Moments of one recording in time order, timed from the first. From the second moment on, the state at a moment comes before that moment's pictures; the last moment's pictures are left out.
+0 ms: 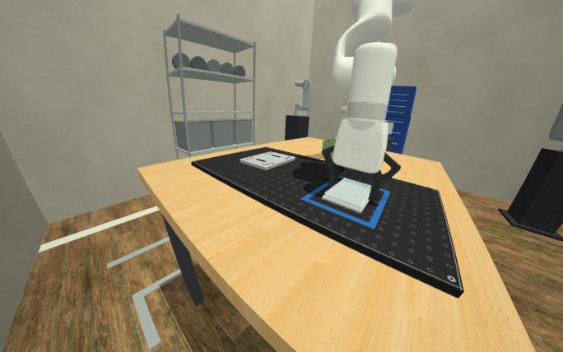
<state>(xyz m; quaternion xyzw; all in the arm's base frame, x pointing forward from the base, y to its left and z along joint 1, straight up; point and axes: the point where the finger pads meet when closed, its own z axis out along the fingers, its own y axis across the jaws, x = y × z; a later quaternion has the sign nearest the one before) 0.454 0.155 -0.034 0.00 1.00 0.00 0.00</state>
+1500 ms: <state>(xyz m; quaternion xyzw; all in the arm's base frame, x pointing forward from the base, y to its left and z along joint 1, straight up) 0.454 0.155 -0.033 0.00 1.00 0.00 0.00</state>
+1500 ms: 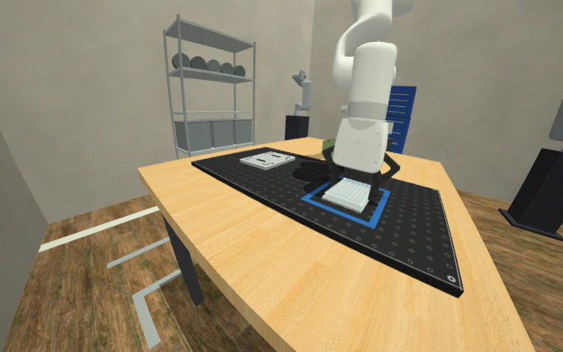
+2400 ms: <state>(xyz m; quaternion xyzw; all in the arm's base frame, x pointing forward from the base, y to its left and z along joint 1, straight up) 0.454 0.155 -0.026 0.00 1.00 0.00 0.00</state>
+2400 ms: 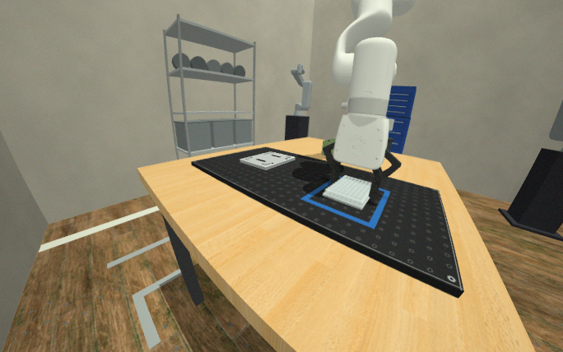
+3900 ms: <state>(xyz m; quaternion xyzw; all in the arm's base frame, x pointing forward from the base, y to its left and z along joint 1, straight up) 0.454 0.155 0.009 0.00 1.00 0.00 0.00</state>
